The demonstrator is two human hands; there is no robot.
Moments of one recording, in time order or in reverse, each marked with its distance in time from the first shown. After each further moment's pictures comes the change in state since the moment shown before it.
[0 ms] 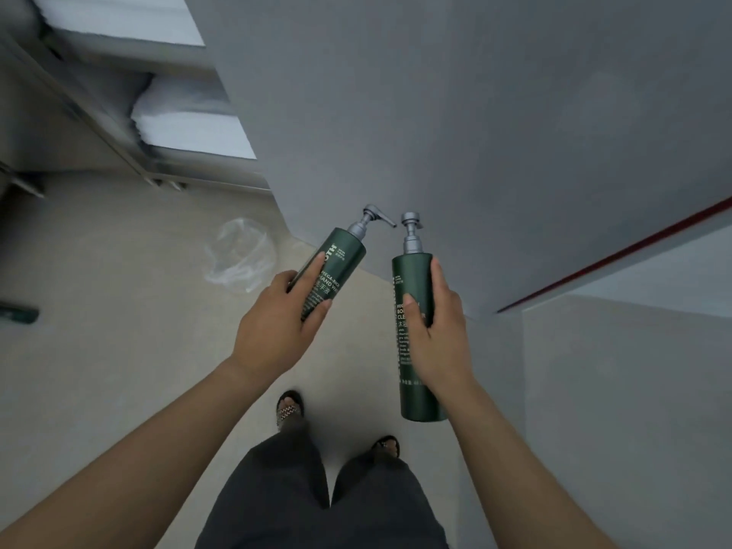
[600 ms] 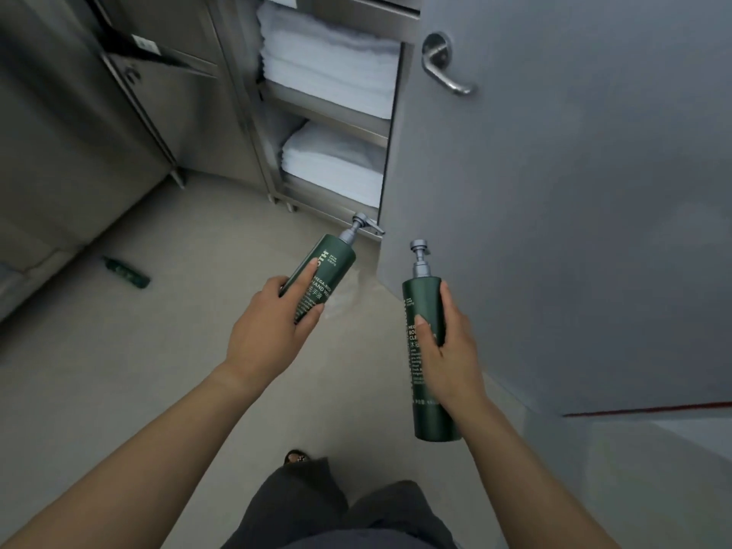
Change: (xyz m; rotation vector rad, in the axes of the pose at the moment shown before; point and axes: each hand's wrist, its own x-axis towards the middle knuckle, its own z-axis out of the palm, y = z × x) left_hand -0.071 -0.162 -0.142 0.014 0.220 -0.325; right_hand -0.021 -0.151 0.133 -0.063 -0.205 -0.220
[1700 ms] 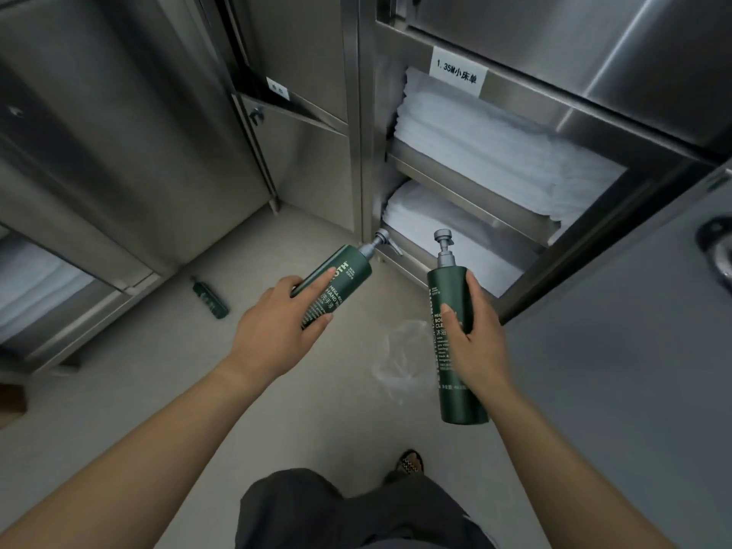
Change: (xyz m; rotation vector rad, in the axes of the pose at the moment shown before) left_hand 0.276 -0.230 -0.099 0.127 0.000 -0.178; right_hand 0.335 -0.172 0.203 0.000 -0.154 -0.142
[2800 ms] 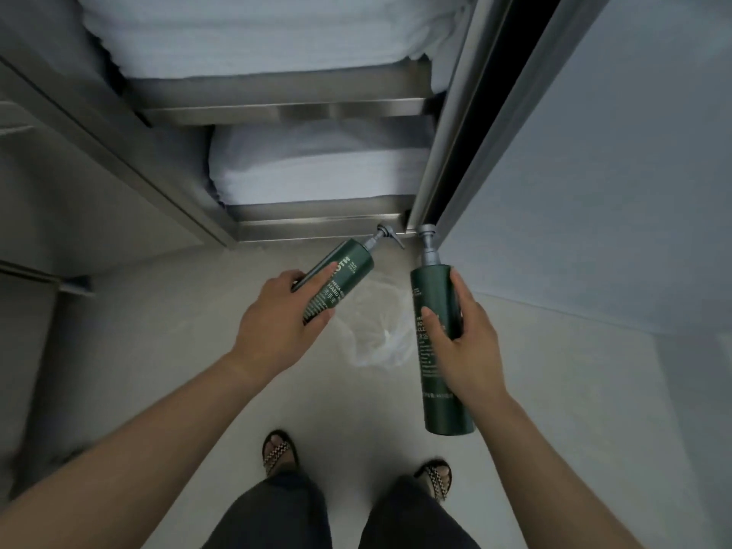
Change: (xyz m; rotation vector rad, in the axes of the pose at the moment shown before) left_hand 0.217 -0.007 0.225 -0.047 -0.374 0.731; right_hand 0.036 0.147 0.133 0.112 0.536 0.553
